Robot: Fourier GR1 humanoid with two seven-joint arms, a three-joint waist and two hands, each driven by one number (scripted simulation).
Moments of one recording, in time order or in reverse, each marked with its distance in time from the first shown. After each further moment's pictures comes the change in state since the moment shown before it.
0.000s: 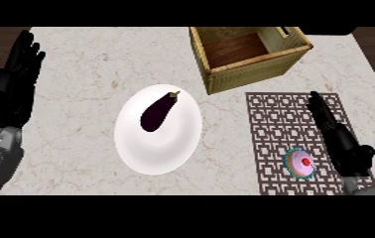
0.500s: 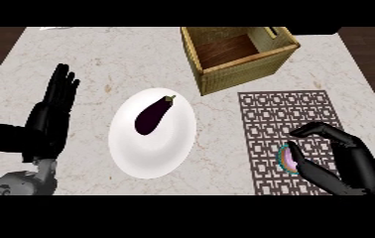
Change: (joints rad) left arm 0.172 -0.177 -0.064 -0.079 0.013 -0.010 -0.151; right arm 0.133 -0.054 0.019 -0.400 0.123 -0.107 -0.011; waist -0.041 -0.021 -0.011
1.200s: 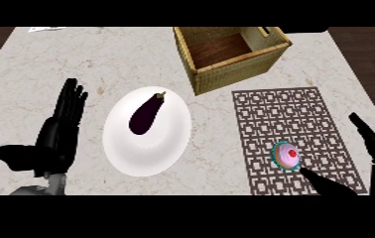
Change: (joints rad) left arm 0.086 -0.060 -0.030 -0.013 -0.010 -0.002 -0.077; right arm 0.158 -0.118 0.018 -0.131 0.577 -0.421 0.593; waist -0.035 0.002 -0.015
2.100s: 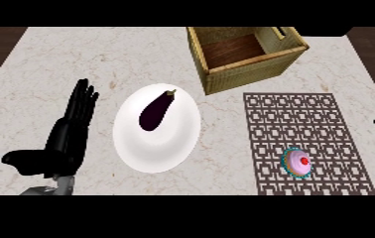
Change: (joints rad) left arm -0.003 -0.030 -0.036 -0.015 -0.015 -0.029 -0.013; right arm -0.099 -0.424 -0.062 -0.473 -0.072 0.552 0.814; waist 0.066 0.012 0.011
